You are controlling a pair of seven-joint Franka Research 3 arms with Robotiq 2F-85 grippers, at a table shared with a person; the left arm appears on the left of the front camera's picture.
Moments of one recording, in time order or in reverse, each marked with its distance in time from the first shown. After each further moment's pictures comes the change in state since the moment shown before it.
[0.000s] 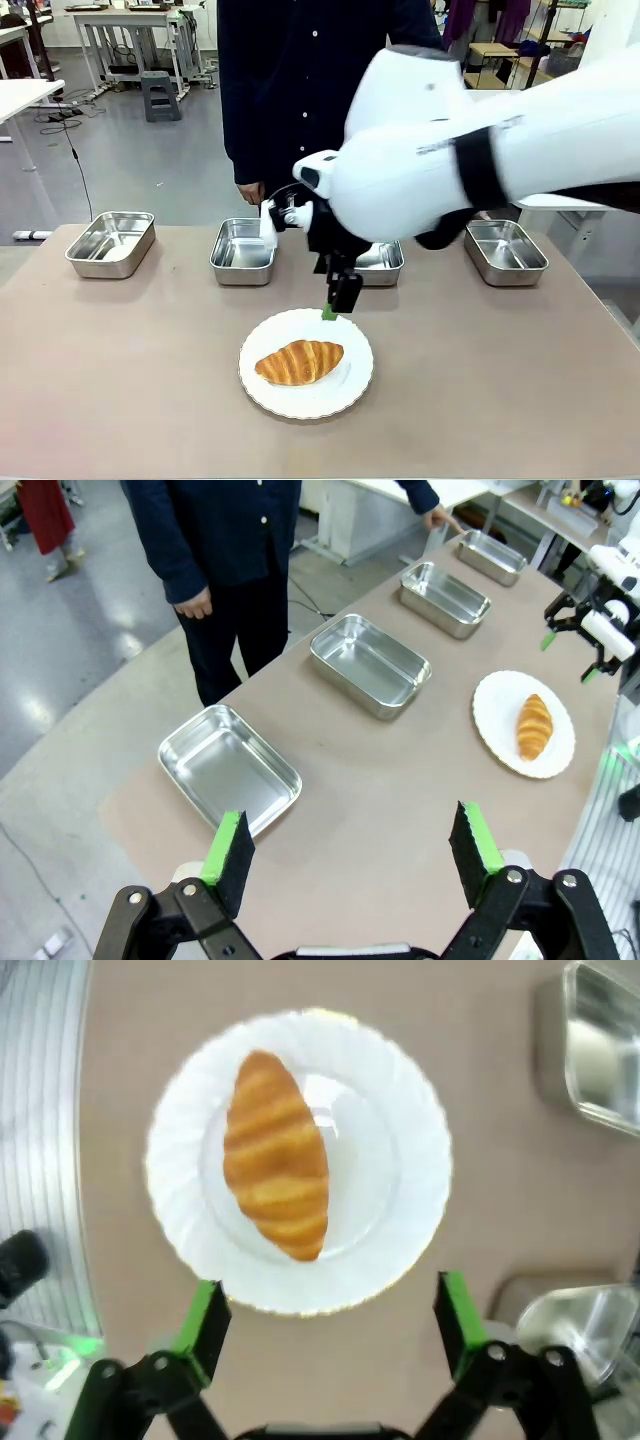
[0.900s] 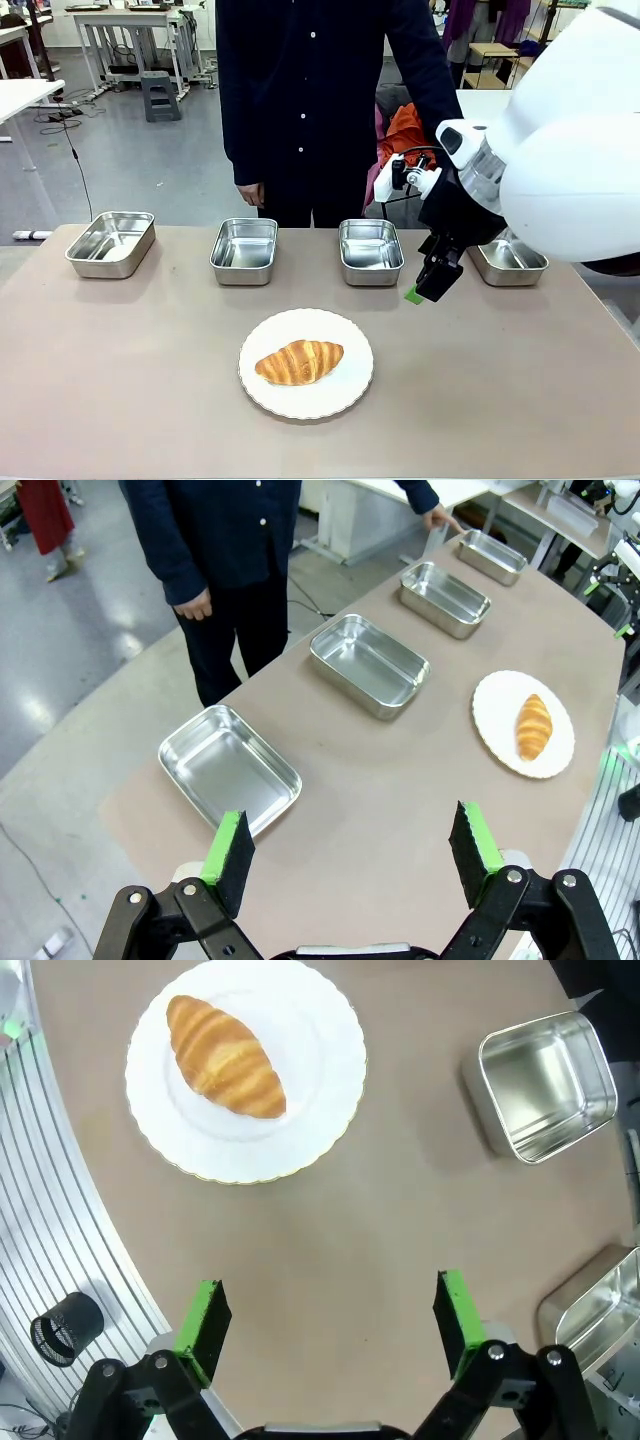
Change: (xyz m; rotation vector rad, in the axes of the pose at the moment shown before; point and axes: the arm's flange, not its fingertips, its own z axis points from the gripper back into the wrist) left arm 0.000 0.000 0.000 0.000 0.000 0.000; right arm -0.120 0.068 0.094 -0.198 -0.081 -0.502
